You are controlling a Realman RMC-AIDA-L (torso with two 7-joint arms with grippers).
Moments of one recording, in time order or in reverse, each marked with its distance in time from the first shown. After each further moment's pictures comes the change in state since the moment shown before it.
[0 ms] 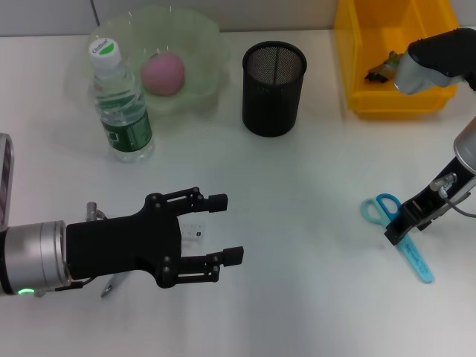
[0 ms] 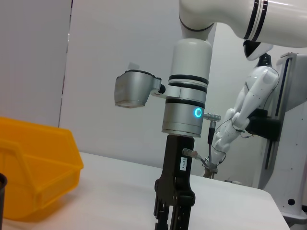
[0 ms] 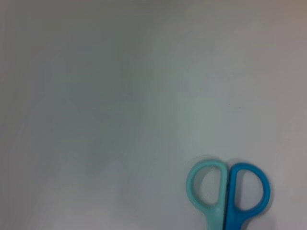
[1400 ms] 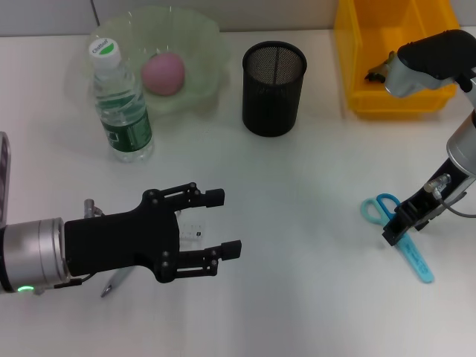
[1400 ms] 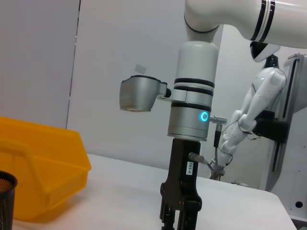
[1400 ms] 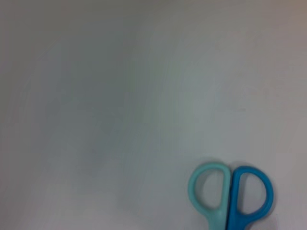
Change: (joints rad) left arm 0.001 -0.001 -0.012 0.000 -0.003 -0.008 0.001; right arm 0.013 0.000 -0.038 0.018 0.000 0.016 0.019
